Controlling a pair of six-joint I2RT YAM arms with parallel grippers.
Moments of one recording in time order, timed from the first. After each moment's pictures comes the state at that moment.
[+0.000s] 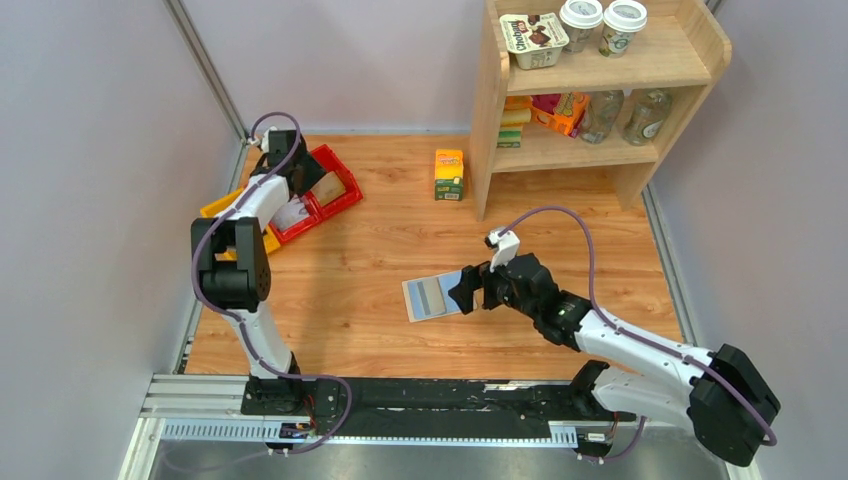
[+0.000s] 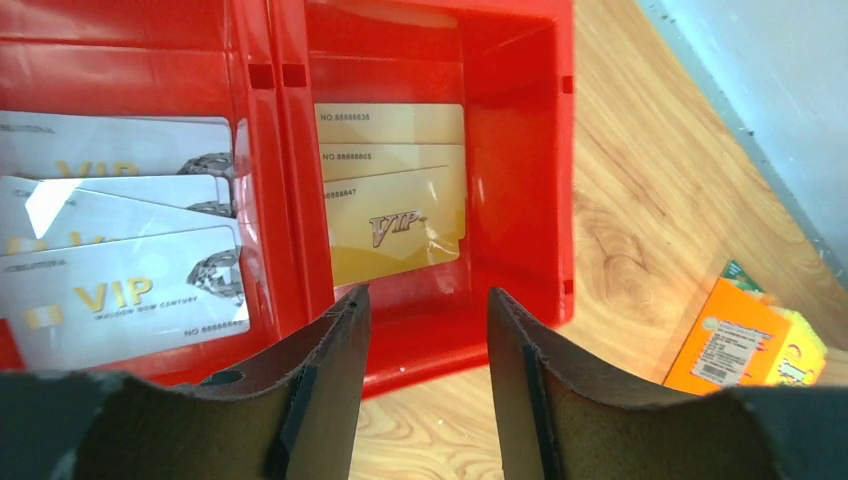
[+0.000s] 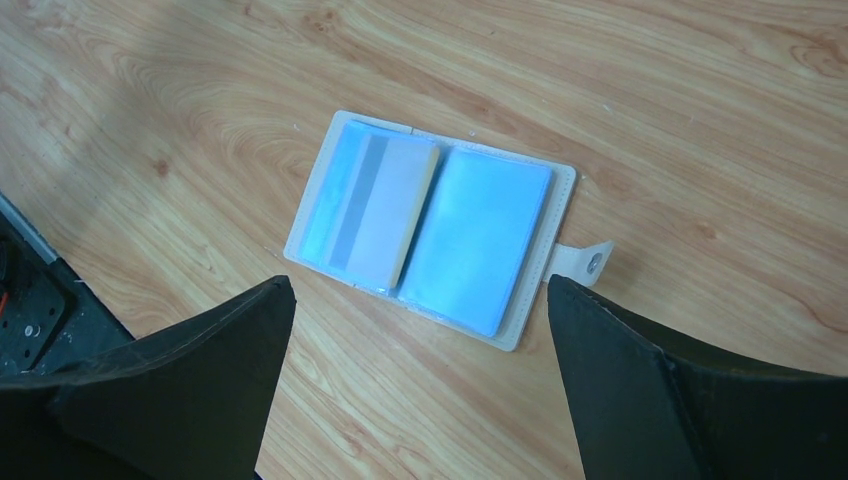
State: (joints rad) left arm 0.01 1.89 1.38 -0.20 -0.07 -0.72; right arm 0.80 1.02 0.45 0.11 0.01 0.39
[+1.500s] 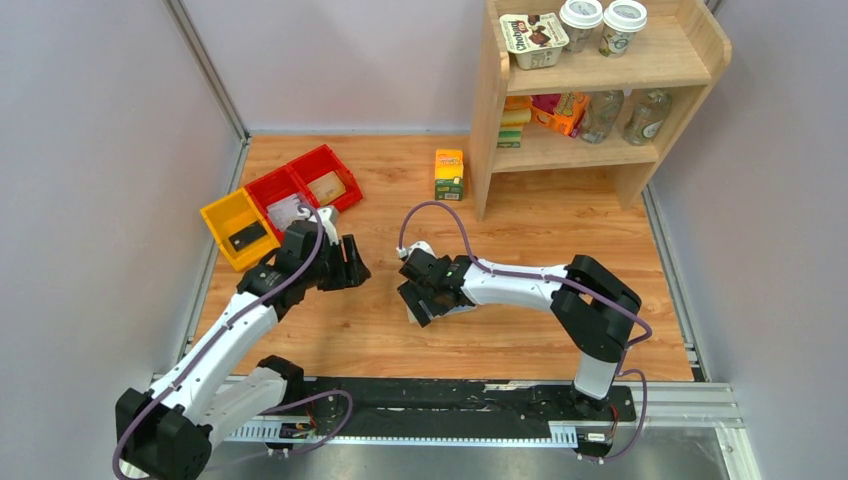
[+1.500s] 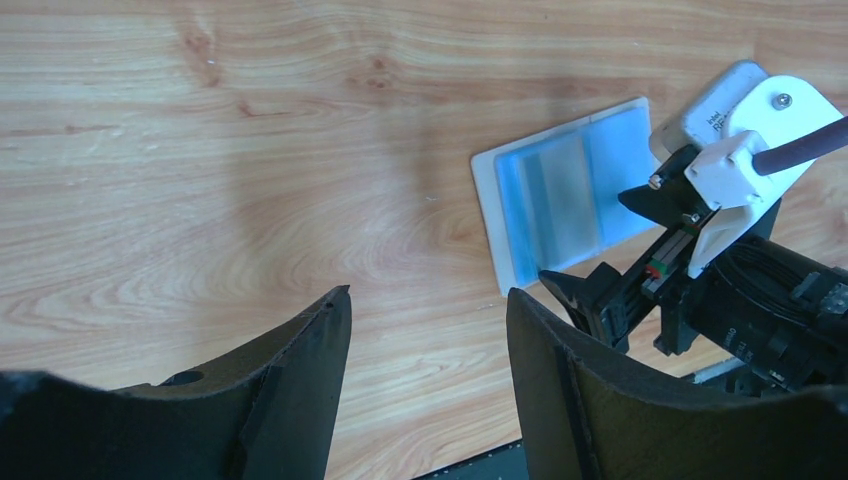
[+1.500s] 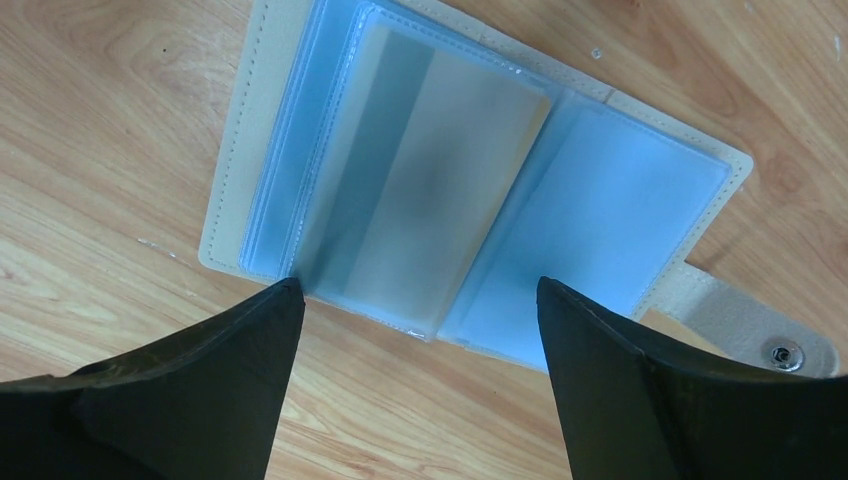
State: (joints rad) left arm -0.40 0.91 0.72 -0.57 0.10 -0.51; right arm 1.03 1.79 1.13 -0.51 0.23 0.36
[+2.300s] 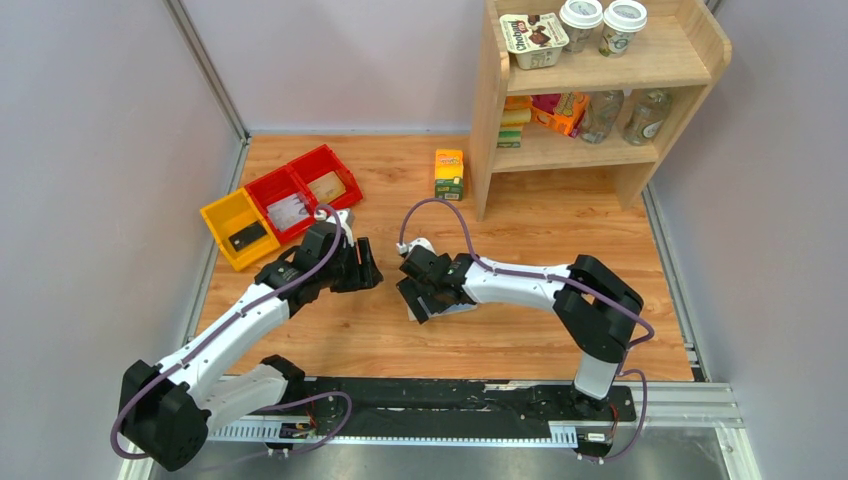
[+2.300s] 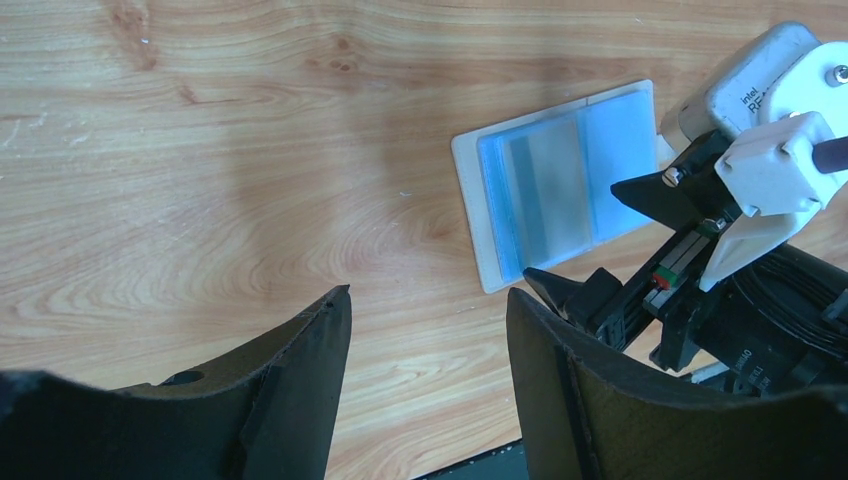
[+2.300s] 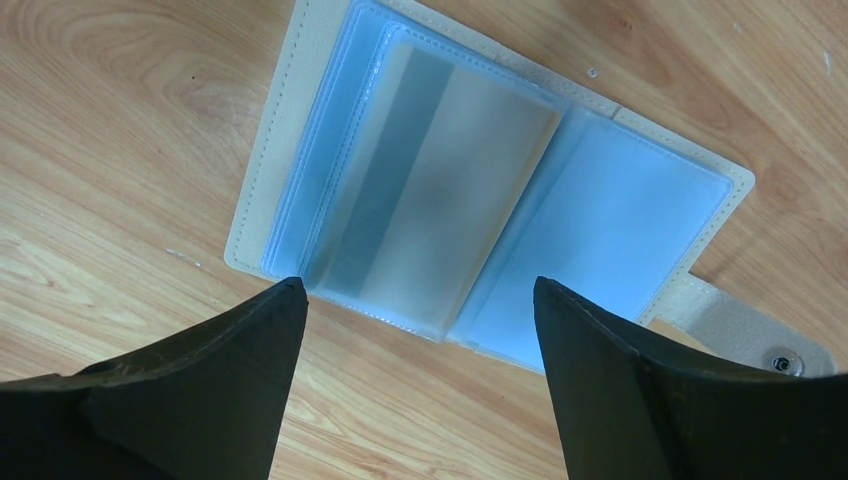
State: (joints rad) left arm -0.52 1.01 0.72 -0.51 0.04 -0.59; right arm 1.03 1.78 1.14 -0.50 0.22 0.37
